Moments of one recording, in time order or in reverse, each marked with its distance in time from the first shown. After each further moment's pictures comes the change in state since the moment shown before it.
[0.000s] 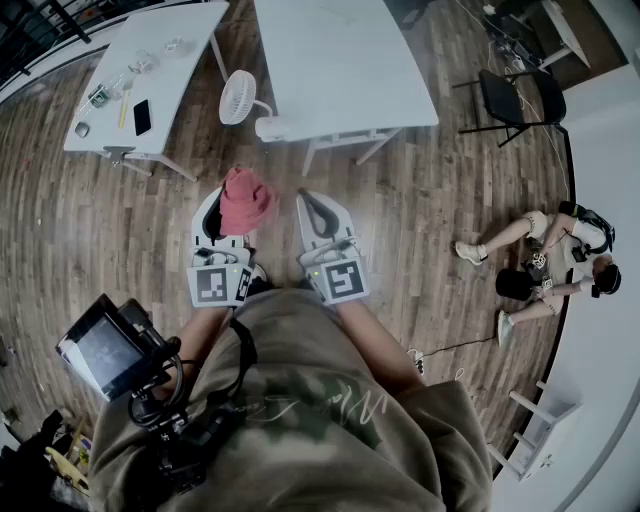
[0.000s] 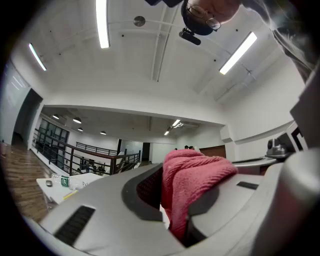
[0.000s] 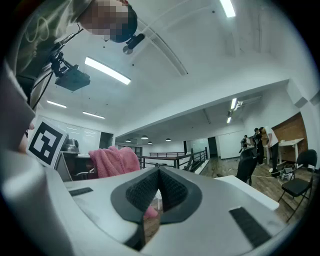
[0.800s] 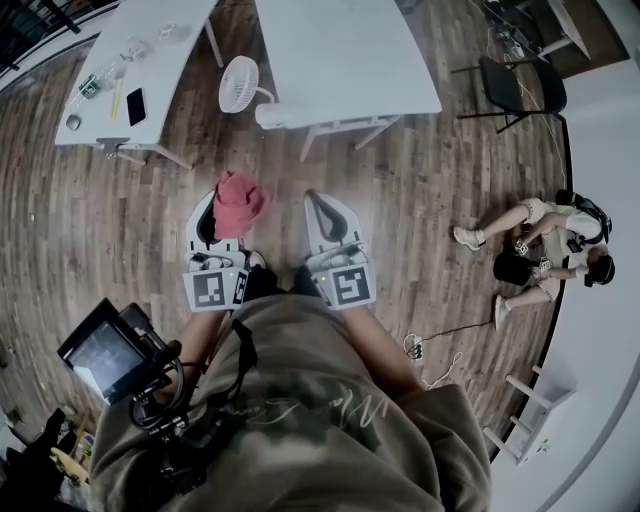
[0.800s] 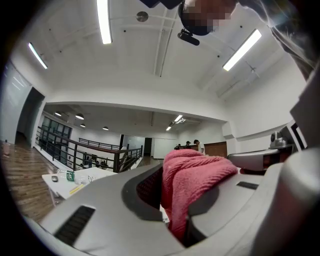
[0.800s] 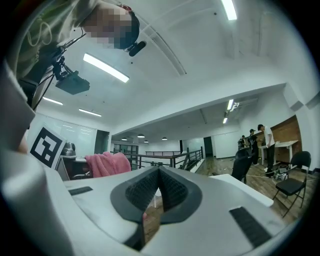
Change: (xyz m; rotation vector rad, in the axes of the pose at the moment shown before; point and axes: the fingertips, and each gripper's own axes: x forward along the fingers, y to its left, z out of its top) left arm -0.018 0.027 -0.022 -0.009 0.056 0.018; right arm -0.004 0.007 -0.007 -0.010 0.016 -0.048
